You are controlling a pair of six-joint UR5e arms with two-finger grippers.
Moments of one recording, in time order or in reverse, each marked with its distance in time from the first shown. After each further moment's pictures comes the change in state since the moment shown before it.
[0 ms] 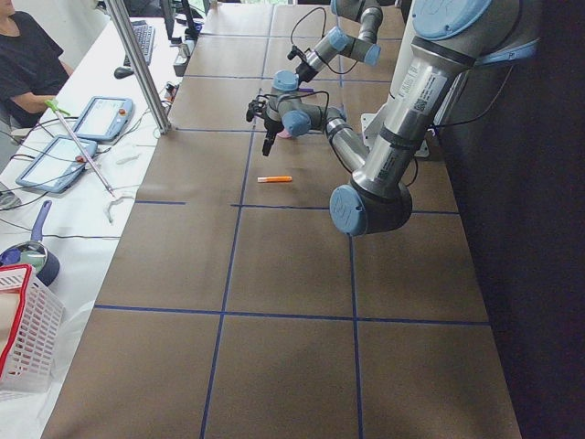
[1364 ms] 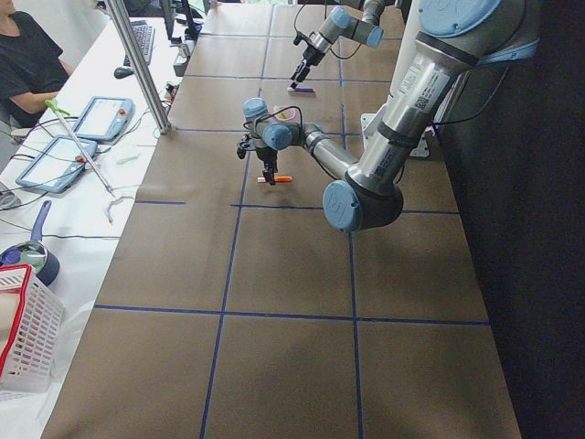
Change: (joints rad) left arm -0.074 -0.061 0.244 0.124 -0.267 0.089; right arm 0.025 -0.179 0.201 -0.005 0.179 -0.019
